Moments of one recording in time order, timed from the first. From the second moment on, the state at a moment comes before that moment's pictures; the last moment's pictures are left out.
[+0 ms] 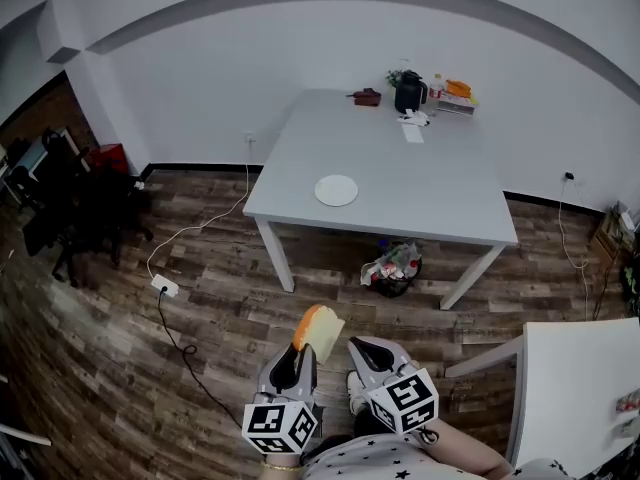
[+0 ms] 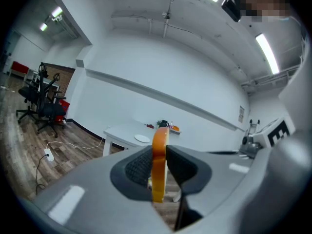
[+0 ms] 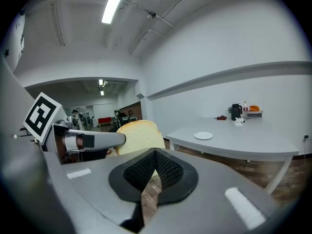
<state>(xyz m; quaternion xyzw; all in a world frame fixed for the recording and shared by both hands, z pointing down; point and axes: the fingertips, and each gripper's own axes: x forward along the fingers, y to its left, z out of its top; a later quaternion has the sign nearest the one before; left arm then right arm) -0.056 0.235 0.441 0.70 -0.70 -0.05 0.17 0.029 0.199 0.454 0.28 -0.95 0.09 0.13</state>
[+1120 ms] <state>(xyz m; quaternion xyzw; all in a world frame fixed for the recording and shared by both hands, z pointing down) -0.089 -0.022 0.432 0.70 -0.70 -0.05 0.16 -0.009 -0.060 0.449 0.27 -0.95 0.08 0.13</state>
